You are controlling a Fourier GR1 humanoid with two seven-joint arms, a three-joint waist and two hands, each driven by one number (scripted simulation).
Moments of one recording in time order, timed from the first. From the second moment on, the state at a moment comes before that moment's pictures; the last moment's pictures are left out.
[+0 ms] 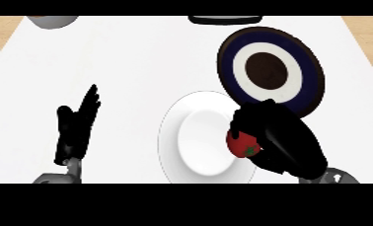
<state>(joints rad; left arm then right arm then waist) -0.02 0.19 -0.10 -1.48 0.01 0.23 0.23 -0.15 -0.31 0.40 -1.86 0.91 0.00 -0.24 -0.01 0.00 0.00</state>
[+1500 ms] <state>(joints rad) -0.03 0.15 -0.07 -1.49 -0.04 0.19 0.23 -0.61 -0.34 0.01 -1.14 0.85 0.11 -0.28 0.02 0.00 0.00</state>
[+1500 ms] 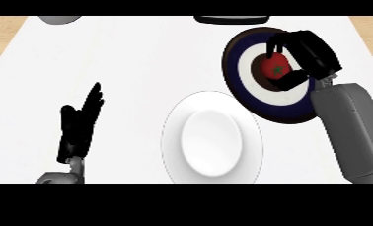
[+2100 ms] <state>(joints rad) -0.04 0.15 -0.05 -1.47 -0.04 0.17 0.22 -0.76 -0.40 -0.03 -0.79 0.82 0.22 -0.56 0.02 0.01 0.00</state>
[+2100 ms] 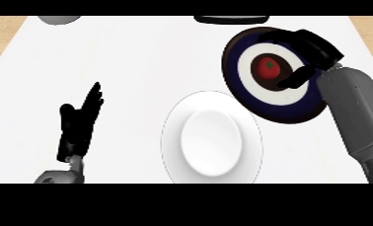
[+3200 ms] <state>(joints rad) -0.03 0.14 -0.04 -1.48 -0.04 0.15 0.21 -0.81 -0.48 -0.25 -0.56 0.38 0.50 -0.74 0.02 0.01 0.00</state>
